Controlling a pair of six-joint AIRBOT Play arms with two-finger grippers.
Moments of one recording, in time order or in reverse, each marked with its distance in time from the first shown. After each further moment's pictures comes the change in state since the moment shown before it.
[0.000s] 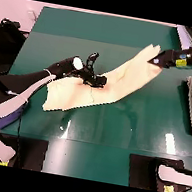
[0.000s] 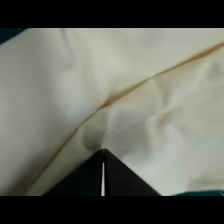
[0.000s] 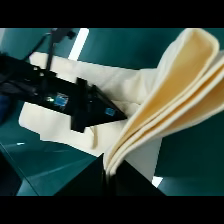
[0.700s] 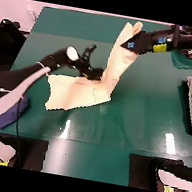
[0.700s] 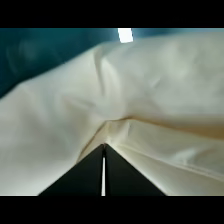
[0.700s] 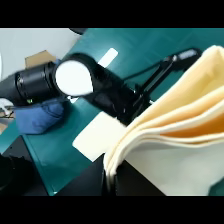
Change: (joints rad) left arm 0.108 0.069 0.095 0.067 -0.111 0.002; right arm 0.354 0.034 0.133 0.011 -0.177 0.068
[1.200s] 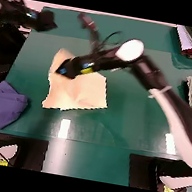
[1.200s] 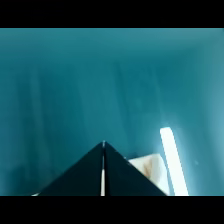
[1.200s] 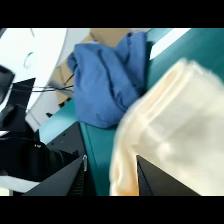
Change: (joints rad) left arm 0.362 0.449 0.084 0.211 -0.093 0.001; right arm 0.455 -0.284 0.021 0.105 -0.285 -0.061
